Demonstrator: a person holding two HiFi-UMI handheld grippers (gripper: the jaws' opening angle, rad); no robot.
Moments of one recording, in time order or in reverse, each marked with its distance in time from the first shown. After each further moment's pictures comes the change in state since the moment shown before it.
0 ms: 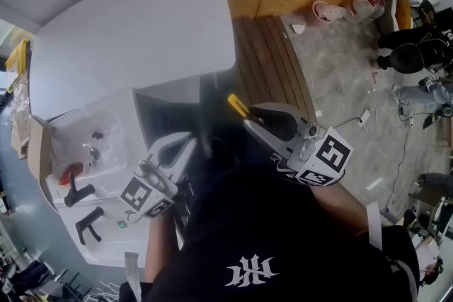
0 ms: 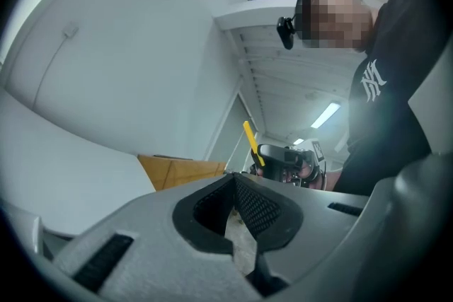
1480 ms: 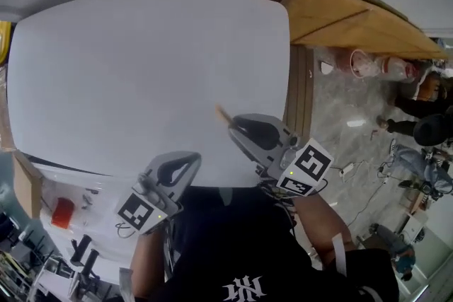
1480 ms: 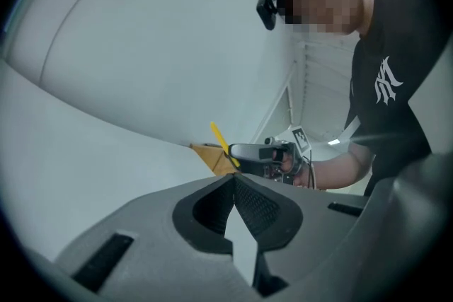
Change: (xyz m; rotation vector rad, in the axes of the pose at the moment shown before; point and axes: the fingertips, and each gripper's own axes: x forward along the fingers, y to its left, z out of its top) left arm 0.164 0.415 -0.022 -0.206 0.148 0.202; right arm 0.338 -0.381 -0.095 0.218 0.316 0.138
